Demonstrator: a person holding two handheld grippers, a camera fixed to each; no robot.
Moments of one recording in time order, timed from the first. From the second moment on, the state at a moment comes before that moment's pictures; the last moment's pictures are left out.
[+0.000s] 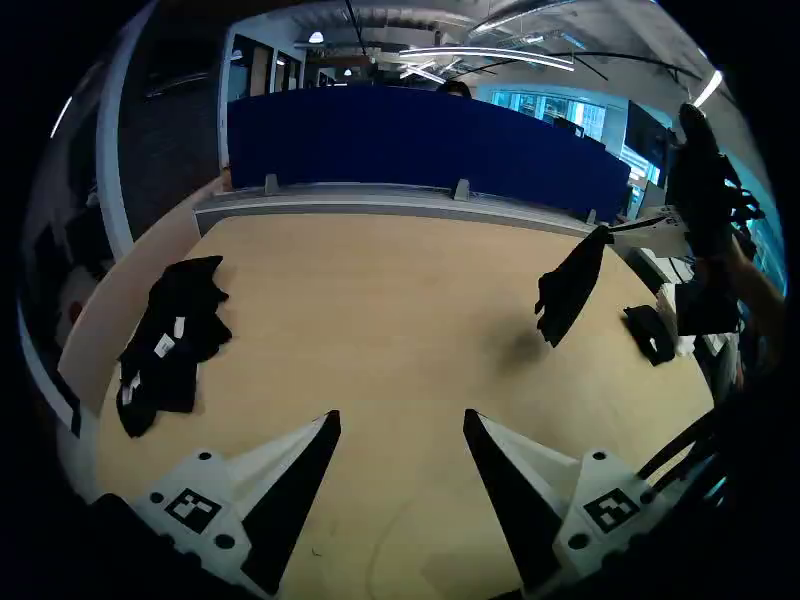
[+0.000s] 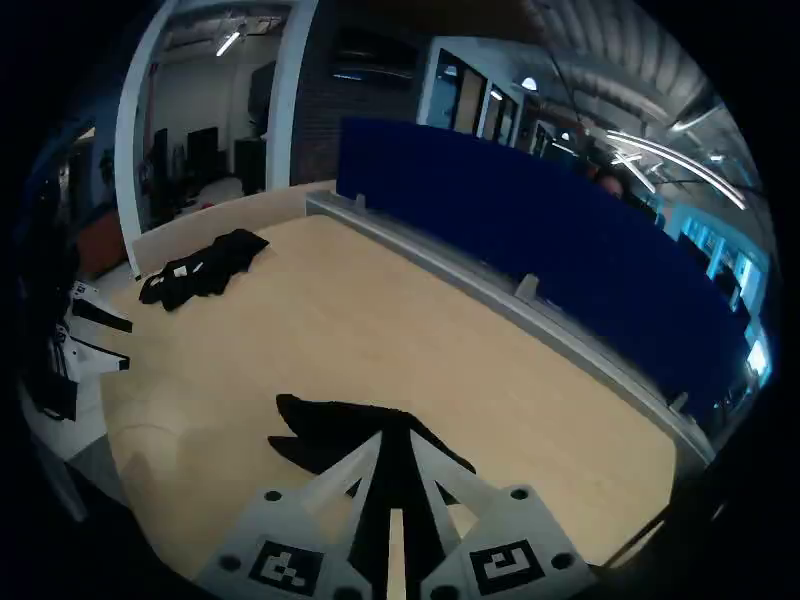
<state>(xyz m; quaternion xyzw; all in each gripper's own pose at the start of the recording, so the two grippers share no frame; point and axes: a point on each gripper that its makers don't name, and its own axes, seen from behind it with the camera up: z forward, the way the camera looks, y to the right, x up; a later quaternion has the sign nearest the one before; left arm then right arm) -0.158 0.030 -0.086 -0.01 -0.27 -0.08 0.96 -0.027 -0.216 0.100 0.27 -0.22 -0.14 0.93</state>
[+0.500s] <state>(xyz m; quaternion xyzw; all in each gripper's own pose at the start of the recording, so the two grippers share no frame) -0.153 0.048 -0.070 -0.01 -0.28 -0.08 0.96 -0.029 -0.102 0.115 0.23 -0.23 -0.13 0.94</state>
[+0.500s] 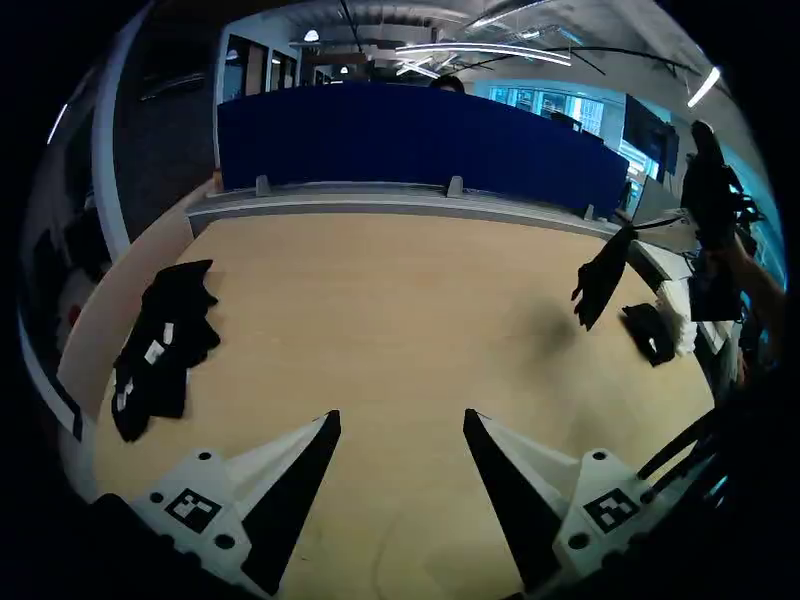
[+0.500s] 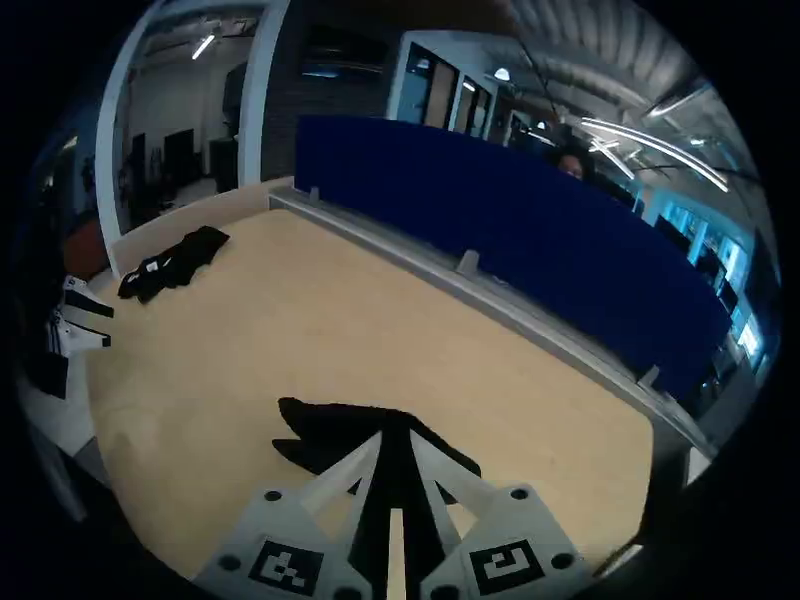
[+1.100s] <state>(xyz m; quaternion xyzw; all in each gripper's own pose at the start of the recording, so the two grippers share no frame) -0.148 0.066 -0.058 0.00 -0.29 -0.07 0.96 -0.037 0.027 0.130 0.19 -0.24 -0.13 0.94</state>
